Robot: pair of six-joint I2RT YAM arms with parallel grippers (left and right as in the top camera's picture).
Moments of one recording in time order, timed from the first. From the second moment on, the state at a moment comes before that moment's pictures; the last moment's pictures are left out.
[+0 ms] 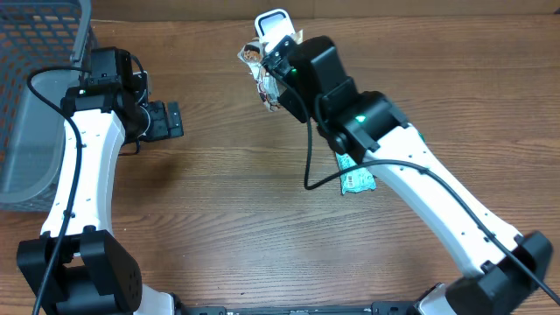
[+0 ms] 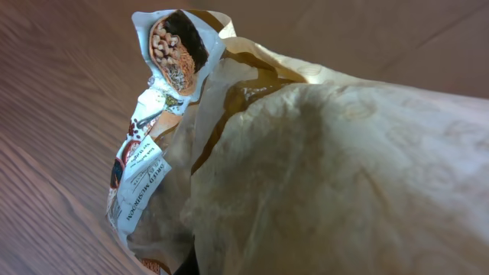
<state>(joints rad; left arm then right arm) 0.11 1.69 1.46 -1.02 0.03 -0.10 0.64 1.69 1.64 -0.65 0.28 -0.34</state>
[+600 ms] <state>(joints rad) 0.11 1.69 1.46 -1.02 0.03 -0.10 0.68 1.82 1.64 -0.61 0.29 -0.24</state>
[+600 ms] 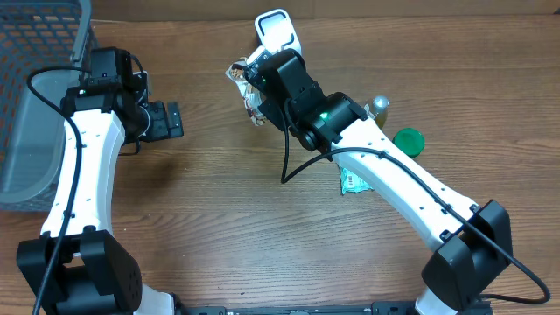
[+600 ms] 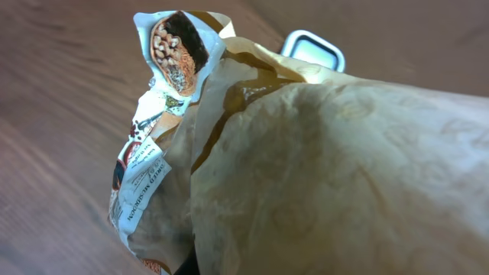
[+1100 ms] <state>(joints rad) 0.11 1.69 1.46 -1.02 0.03 -0.10 0.68 1.82 1.79 -0.59 0.57 -0.41</state>
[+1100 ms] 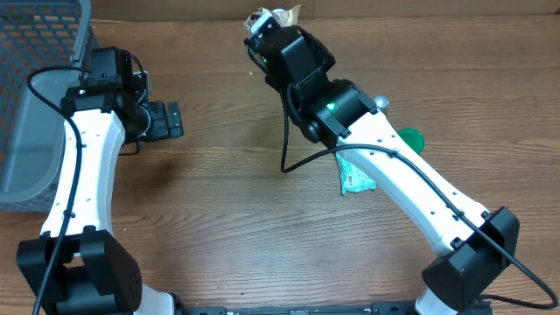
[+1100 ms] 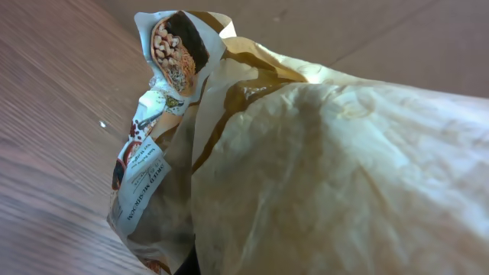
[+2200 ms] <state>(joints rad) 0.11 1.69 1.46 -1.02 0.03 -0.10 0.67 2.07 1.79 -0.18 0.66 -0.81</state>
